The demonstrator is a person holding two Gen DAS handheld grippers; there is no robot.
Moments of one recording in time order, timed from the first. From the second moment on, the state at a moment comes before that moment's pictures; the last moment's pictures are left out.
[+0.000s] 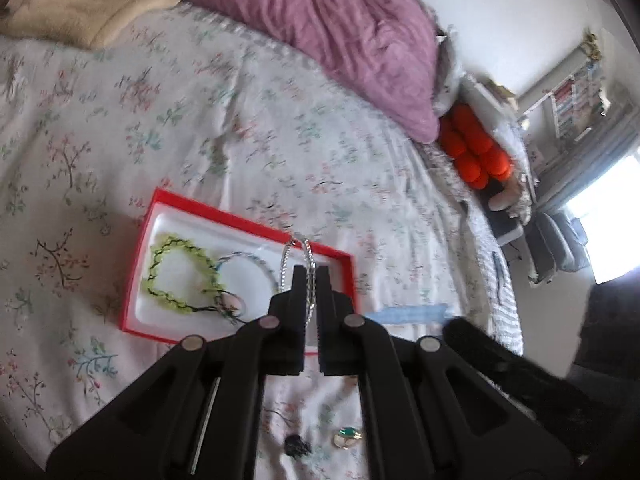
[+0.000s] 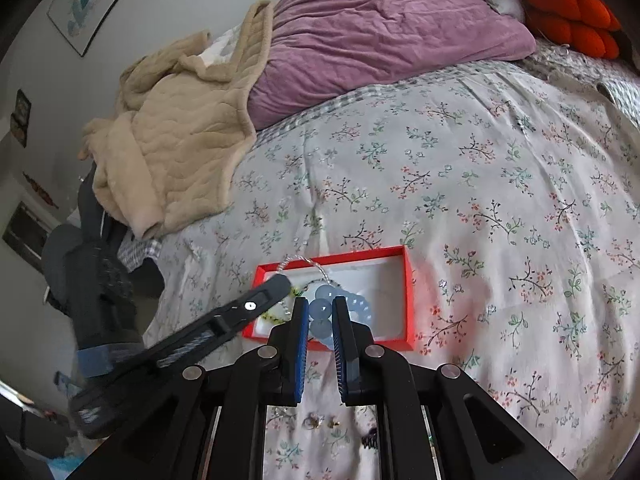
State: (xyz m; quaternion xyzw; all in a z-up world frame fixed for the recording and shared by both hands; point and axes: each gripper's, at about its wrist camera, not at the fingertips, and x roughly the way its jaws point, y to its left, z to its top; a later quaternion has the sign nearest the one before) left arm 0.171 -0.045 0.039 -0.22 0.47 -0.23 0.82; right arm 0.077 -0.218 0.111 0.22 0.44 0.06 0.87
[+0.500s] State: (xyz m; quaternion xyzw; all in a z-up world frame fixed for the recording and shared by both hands) left arm 0.180 -0.017 0.015 -0.19 0.51 -0.15 0.83; right arm 0.105 -0.189 0.101 0.20 0.43 0.09 0.88
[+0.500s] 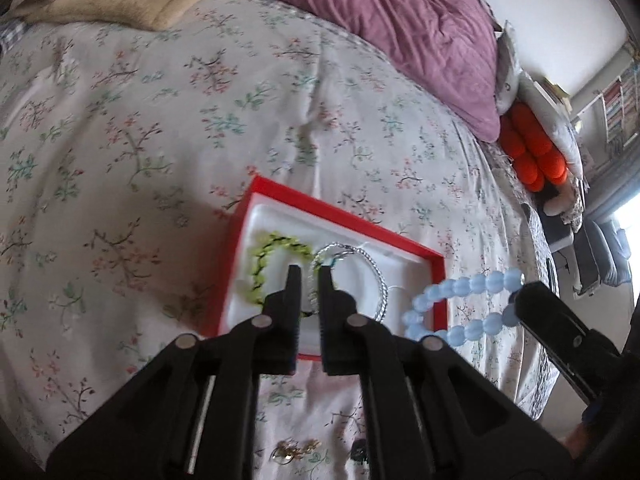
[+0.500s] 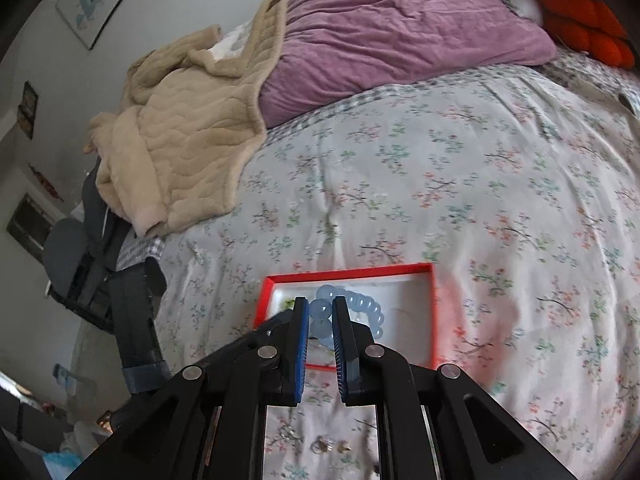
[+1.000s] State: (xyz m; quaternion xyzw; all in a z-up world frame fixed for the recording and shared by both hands) left arm 0.165 0.006 0.033 -0.16 0.50 -0.13 0.84; right arm 0.124 -0.192 0.060 0.18 0.47 0.06 0.86
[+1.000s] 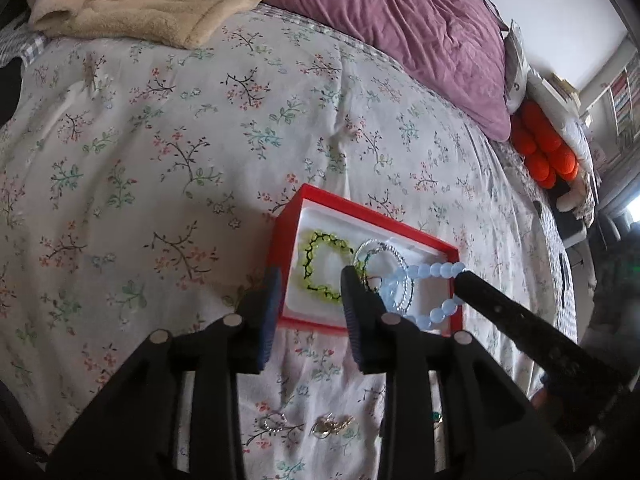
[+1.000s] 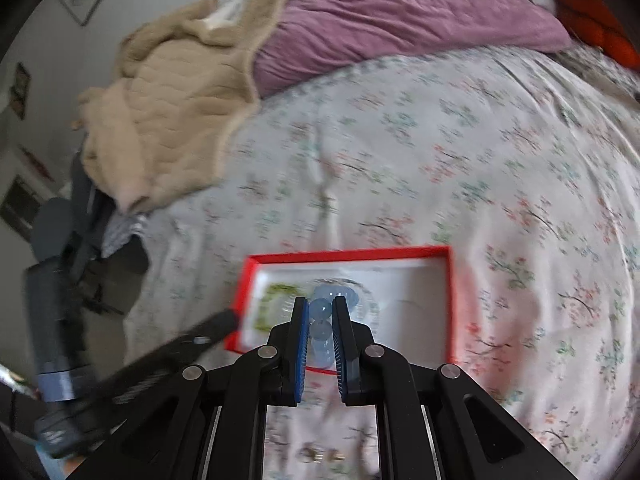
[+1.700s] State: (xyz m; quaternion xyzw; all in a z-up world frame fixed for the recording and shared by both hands) left arm 0.136 0.005 0.043 -0.08 0.52 -0.13 0.84; right arm 0.101 -0.219 0.071 0.12 0.48 0.01 0.87
